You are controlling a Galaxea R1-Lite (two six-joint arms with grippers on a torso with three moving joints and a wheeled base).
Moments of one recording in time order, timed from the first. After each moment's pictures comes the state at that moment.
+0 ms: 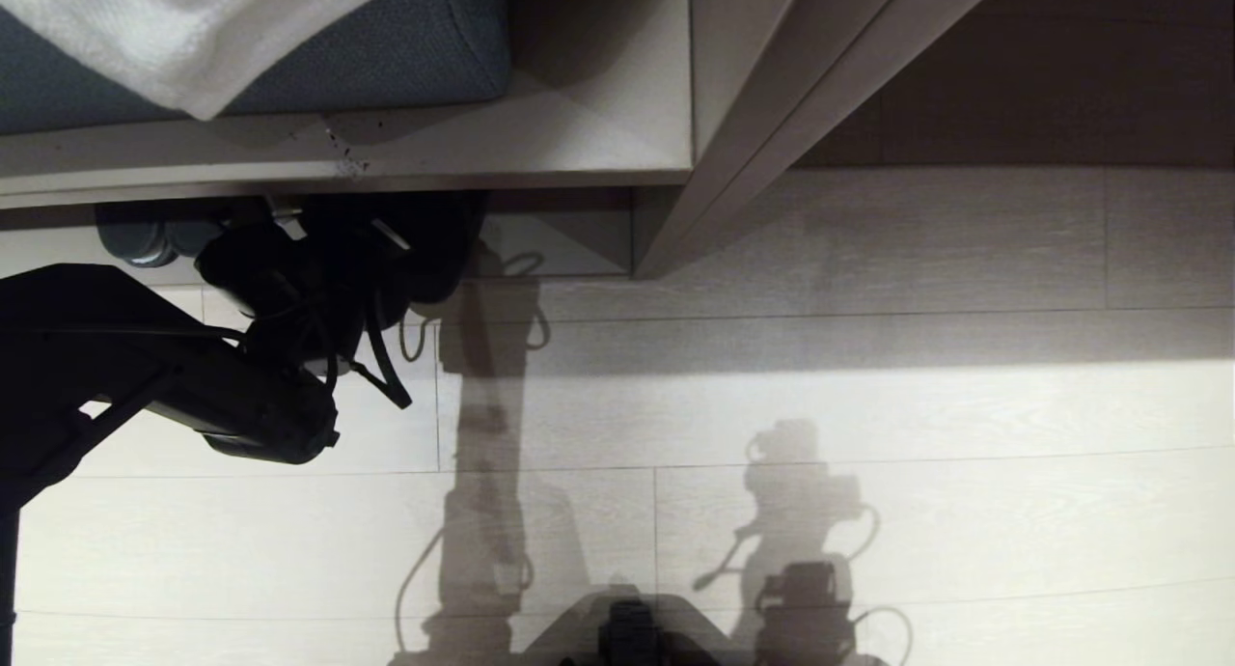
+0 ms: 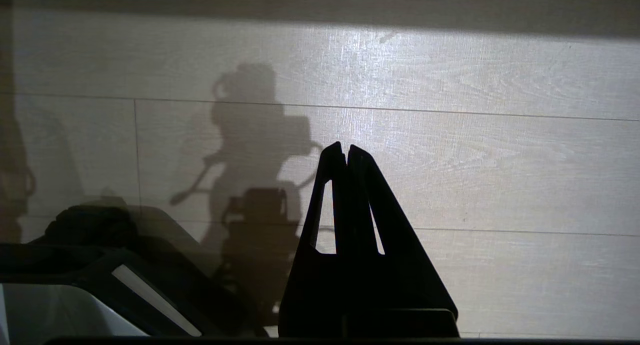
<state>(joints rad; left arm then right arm) -0.18 2.13 -1.15 -1.52 0.13 -0.41 -0.01 0.00 0.00 -0.01 0.00 -0.02</state>
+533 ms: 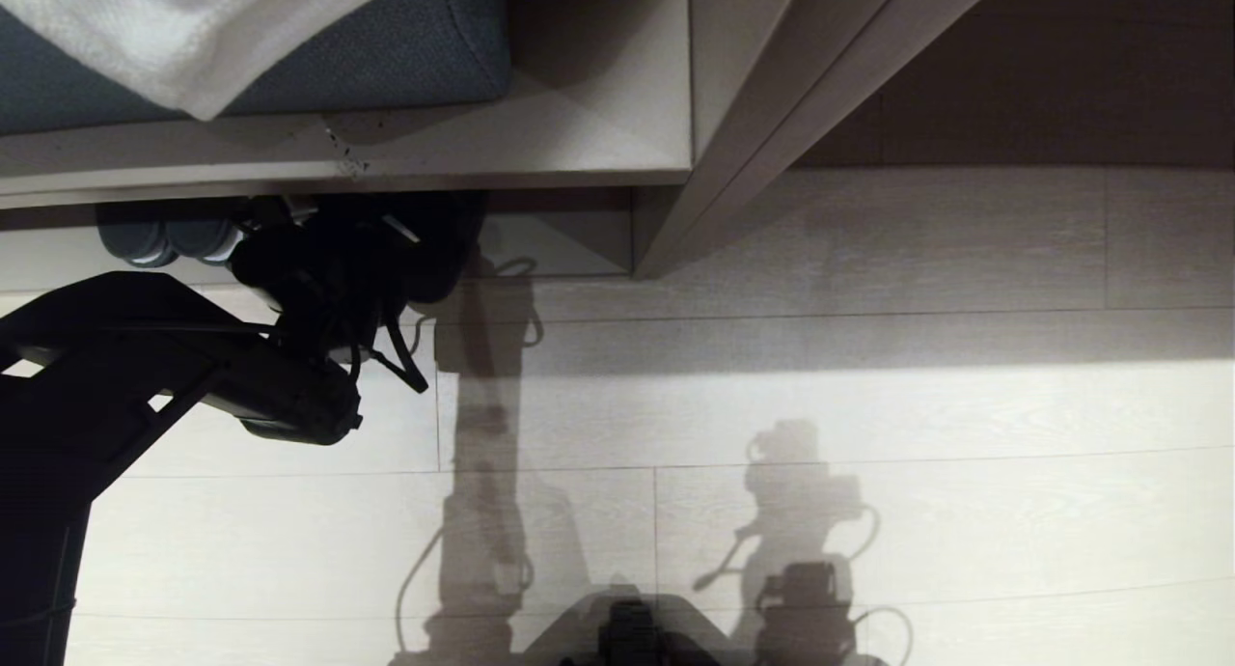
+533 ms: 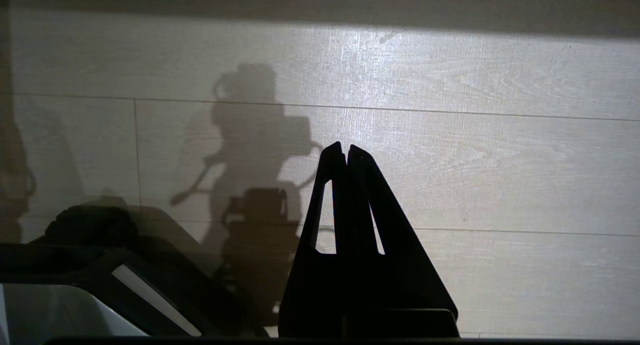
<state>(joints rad) -0.17 2.23 -1.30 -1.52 0.13 -0.42 -0.01 0.00 0.00 -0.01 0.00 -0.02</state>
